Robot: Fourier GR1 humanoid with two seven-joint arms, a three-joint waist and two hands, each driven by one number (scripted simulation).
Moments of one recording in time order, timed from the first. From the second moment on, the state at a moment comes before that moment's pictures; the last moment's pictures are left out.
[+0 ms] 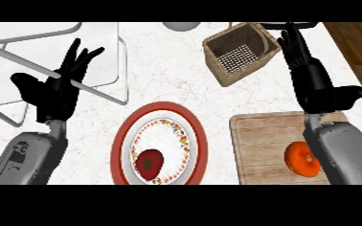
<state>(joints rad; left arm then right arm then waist) -0.31 0.37 -0.14 -1.49 0.24 0.28 0.15 -0.38 -0.38 0.18 -1.47 -0.22 -0.21 -0.08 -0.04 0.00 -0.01</state>
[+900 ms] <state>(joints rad) -0.26 0.37 -0.13 -1.43 0.35 0.15 -0.04 -0.18 -0.57 0.25 -1.76 -0.14 0.22 -0.46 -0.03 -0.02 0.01</state>
